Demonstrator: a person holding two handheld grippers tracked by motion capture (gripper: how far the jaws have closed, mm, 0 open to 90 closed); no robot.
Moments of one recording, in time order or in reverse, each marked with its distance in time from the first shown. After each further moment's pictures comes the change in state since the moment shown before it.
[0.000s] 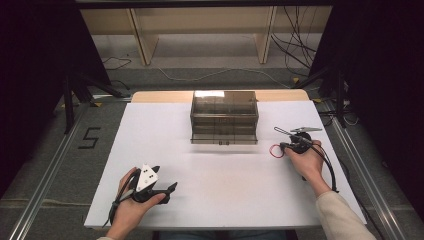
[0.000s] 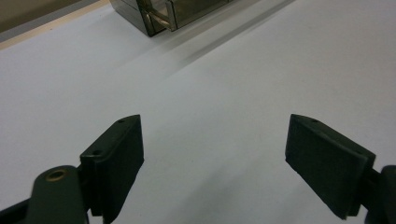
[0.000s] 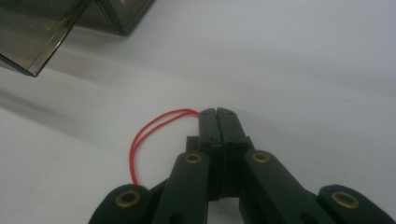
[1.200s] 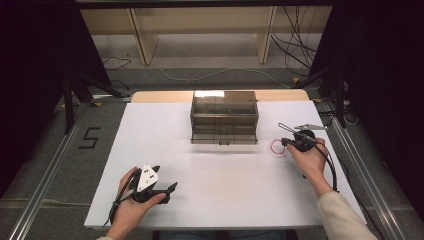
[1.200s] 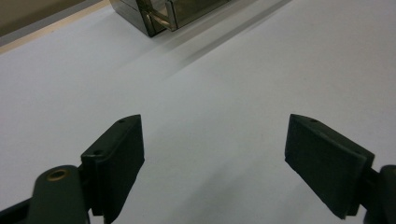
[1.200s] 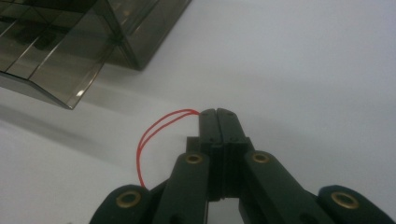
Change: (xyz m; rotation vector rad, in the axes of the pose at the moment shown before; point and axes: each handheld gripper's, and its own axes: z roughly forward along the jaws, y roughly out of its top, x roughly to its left) left arm 0.000 0.000 0.001 0.004 0.006 0.017; right arm 0.003 0.008 -0.017 -0.086 0.005 0.013
